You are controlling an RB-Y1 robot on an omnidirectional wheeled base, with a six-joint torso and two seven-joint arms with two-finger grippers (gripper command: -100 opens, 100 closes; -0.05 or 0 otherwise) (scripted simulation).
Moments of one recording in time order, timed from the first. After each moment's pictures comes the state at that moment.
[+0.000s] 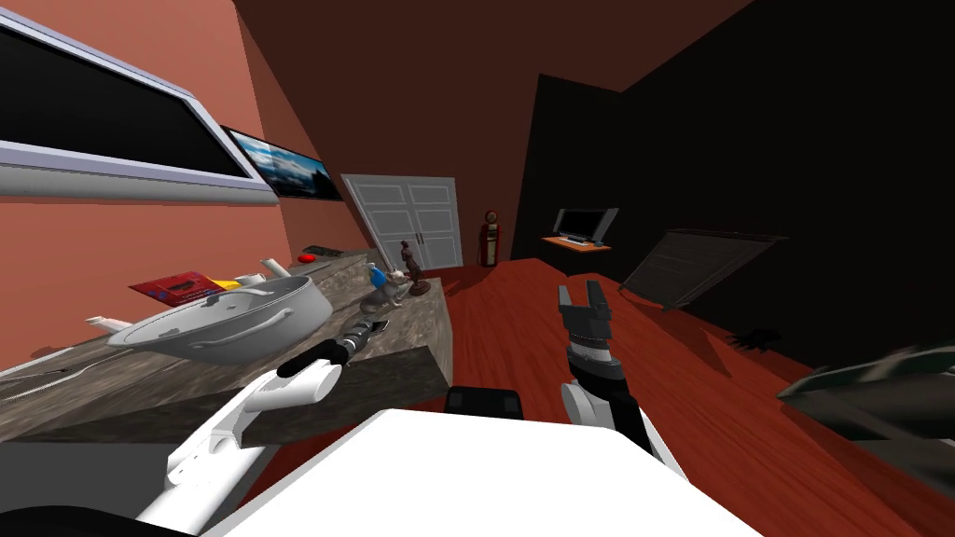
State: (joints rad) left arm 0.50 0.59 0.35 -1.96 0.38 0.62 -0.08; right arm 0.54 -0.05 0.07 -2.24 0.04 -0.60 -0.06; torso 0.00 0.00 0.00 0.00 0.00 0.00
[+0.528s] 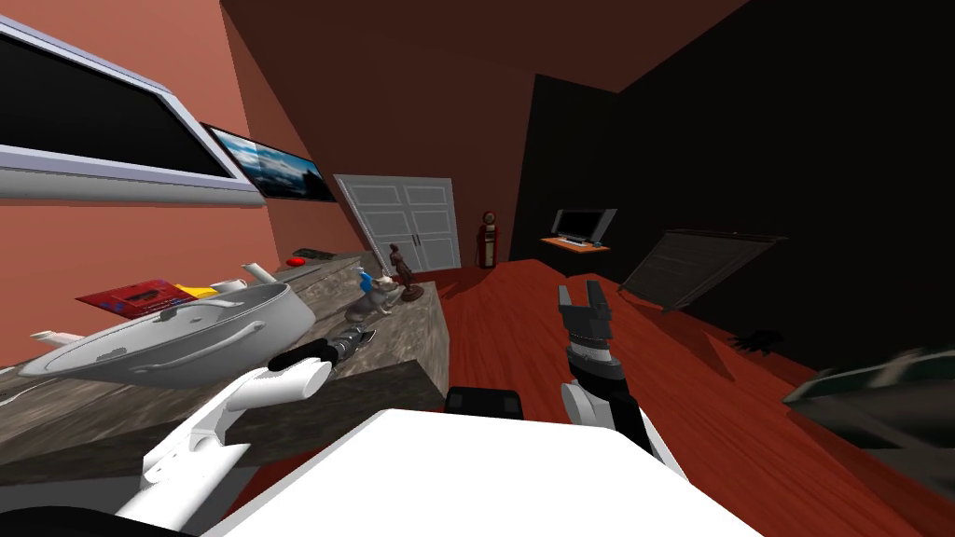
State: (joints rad) left arm 0.49 0.64 0.39 -1.91 0.43 0.77 -0.08; right arm 0.54 -0.05 0.07 -2.24 0.04 -0.60 -0.06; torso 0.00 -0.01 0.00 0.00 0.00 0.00
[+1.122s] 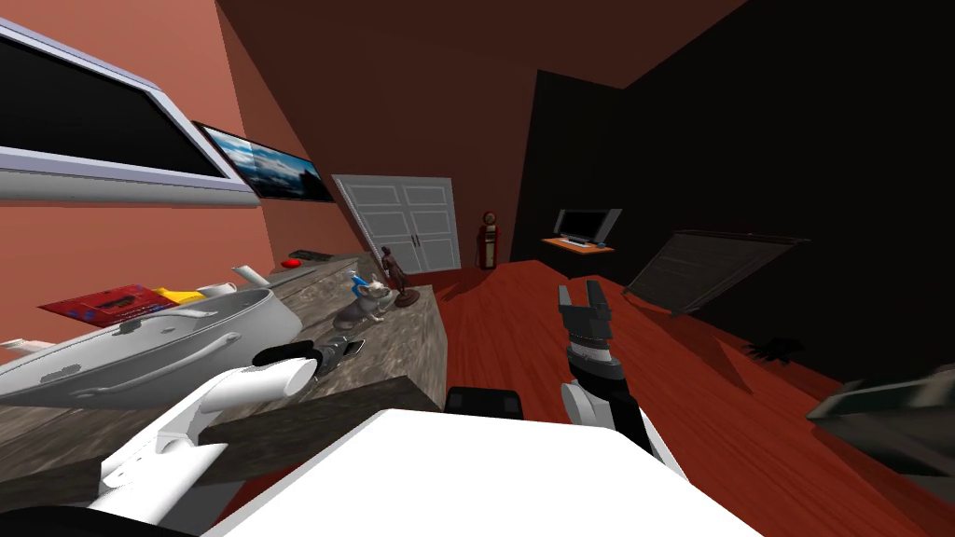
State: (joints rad) left arm 0.50 0.70 0.45 -1.86 0.51 0.96 -0.09; right arm 0.54 -0.05 0.07 -2.24 0.04 -0.60 -0.06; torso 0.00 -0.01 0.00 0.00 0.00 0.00
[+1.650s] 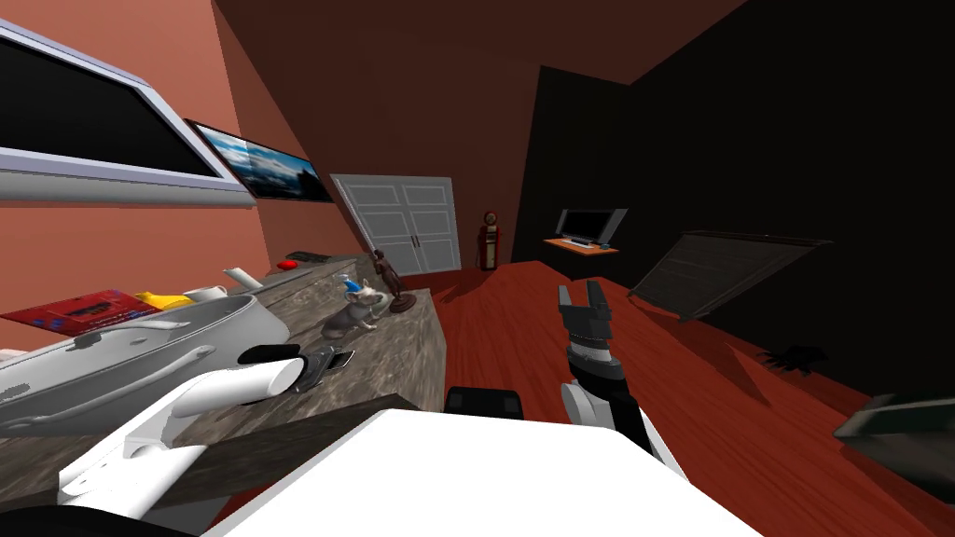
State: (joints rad) left arm 0.50 0.74 0.50 -1.81 0.58 1.12 -0.11; right arm 0.54 -0.05 0.07 -2.24 0.04 -0.60 -0.06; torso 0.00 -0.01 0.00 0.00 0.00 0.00
